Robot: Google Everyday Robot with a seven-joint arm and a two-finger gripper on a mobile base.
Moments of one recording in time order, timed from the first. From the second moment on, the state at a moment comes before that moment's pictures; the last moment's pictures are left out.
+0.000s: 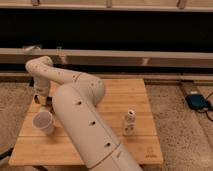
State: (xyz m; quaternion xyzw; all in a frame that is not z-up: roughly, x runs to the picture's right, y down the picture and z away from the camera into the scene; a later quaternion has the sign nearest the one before) arm -0.377 0.077 0.895 -0.42 -0.07 0.07 0.90
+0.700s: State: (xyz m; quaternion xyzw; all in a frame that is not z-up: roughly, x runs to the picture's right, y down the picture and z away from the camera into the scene) arm -0.376 0.078 0.894 -0.42 -0.07 0.08 0.90
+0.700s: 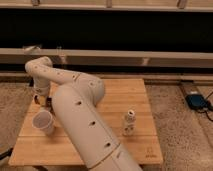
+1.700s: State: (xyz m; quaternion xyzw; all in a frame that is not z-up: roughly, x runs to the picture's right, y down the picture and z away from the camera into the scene) arm -0.376 0.067 0.896 -0.40 -0.07 0.11 0.91
